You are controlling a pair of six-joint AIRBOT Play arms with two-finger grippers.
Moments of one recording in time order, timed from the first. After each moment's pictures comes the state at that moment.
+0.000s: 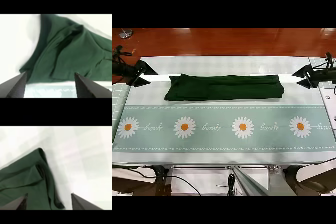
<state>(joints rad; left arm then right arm) 0.37 -1.63 1.53 0.99 -1.31 -1.50 -0.48 -1.83 1.55 -0.80 1.21 1.33</state>
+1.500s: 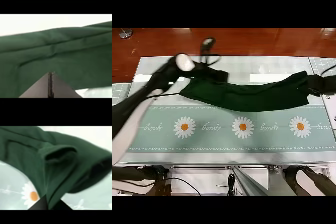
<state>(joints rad) -0.52 -1.65 1.51 0.96 -0.86 -1.43 -0.29 -0.95 1.13 -0.99 1.39 1.35</state>
